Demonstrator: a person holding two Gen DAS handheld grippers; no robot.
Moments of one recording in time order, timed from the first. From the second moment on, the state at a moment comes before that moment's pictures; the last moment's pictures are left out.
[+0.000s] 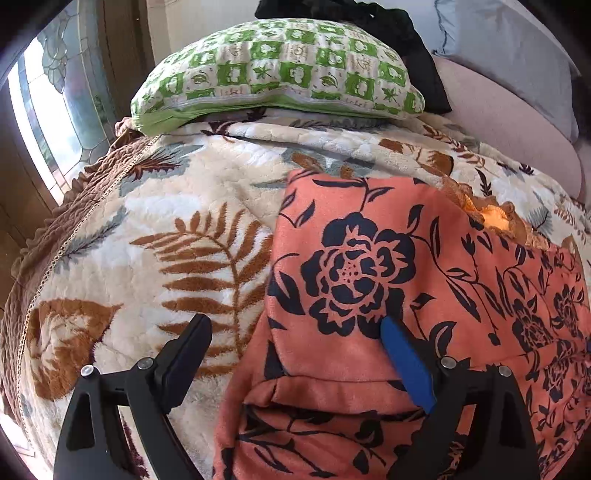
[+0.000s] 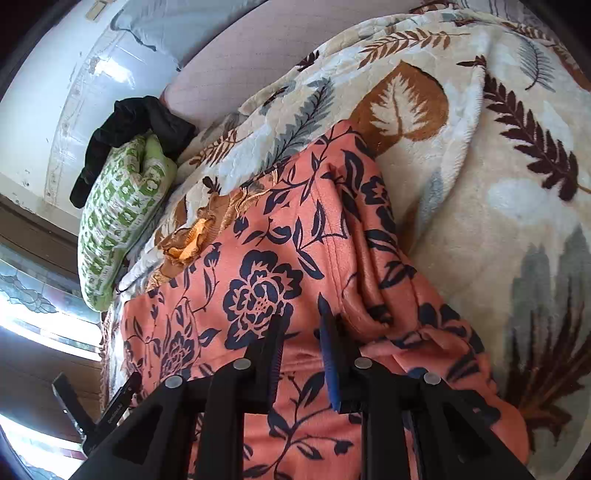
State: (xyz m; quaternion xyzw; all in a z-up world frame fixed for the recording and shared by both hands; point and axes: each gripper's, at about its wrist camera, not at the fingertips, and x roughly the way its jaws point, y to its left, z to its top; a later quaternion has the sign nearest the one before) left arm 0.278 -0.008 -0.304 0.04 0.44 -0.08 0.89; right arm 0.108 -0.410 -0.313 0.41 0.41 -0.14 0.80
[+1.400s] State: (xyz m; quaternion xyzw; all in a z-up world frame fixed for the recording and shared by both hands) left arm 0.073 0.121 -0.338 -0.02 0.57 -0.16 0.81; right arm -0.095 -0.399 -0.335 0.43 0.53 -0.09 0.73
